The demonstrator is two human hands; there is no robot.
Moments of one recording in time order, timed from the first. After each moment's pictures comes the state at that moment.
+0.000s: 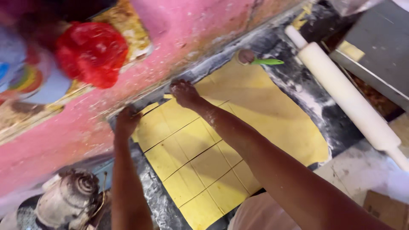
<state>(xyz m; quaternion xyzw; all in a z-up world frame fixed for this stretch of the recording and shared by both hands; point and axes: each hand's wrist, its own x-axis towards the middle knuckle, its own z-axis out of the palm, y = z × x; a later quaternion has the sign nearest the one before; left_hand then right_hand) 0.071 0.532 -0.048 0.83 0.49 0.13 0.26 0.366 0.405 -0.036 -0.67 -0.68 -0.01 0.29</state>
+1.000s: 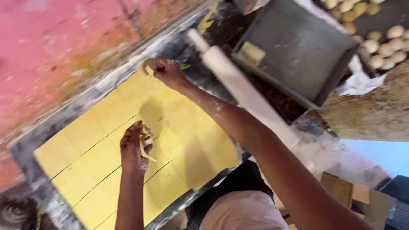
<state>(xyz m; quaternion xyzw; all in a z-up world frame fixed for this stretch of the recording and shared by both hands) 0.344 0.190 0.105 0.35 0.48 0.30 0.75 0.638 0.271 -0.036 -0.71 -0.44 0.26 0.49</state>
